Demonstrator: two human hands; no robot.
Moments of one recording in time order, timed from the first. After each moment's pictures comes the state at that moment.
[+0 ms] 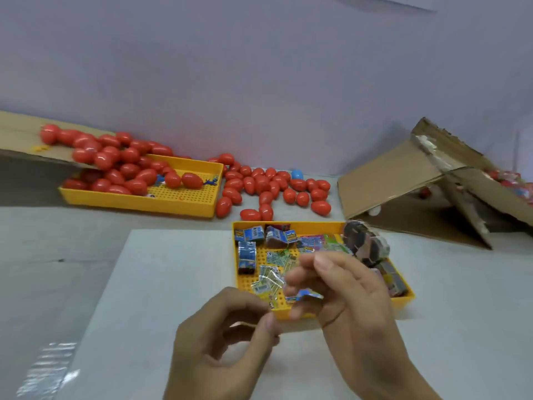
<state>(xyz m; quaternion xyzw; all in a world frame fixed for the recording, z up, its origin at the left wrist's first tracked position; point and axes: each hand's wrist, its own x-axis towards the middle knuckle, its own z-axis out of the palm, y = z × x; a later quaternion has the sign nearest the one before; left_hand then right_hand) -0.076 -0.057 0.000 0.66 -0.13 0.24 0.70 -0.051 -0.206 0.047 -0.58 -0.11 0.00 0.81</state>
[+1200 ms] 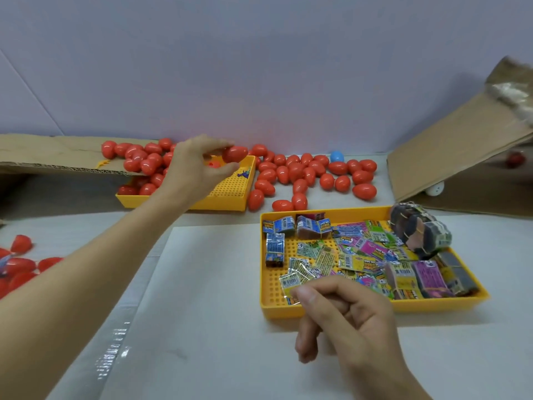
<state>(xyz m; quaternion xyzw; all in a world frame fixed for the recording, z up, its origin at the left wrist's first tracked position) 0.120 0.043 0.069 0.91 -0.09 0.25 0.32 -0.047 -0.192 0.012 -0.60 -0.13 0.03 0.79</state>
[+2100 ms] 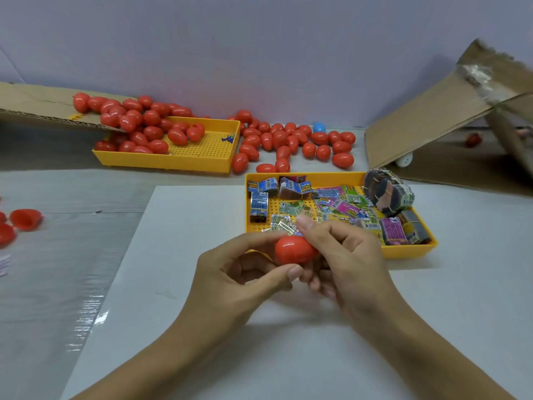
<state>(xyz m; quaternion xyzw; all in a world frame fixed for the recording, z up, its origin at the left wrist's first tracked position) -0.076 -0.048 0.006 0.69 -0.11 0.07 0.72 -0.050 -0.208 0.029 -0.66 -0.03 0.08 0.75</state>
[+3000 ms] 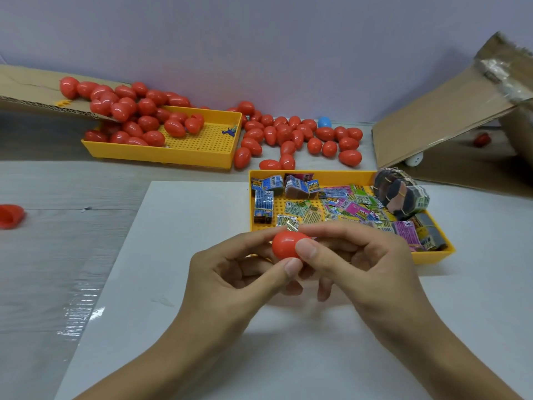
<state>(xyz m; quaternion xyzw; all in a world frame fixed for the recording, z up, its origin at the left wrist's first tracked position) -0.072 -0.045 0.010 0.64 -0.08 0.07 0.76 -0.052 -0.212 0.035 -0.70 -0.12 0.01 0.71</state>
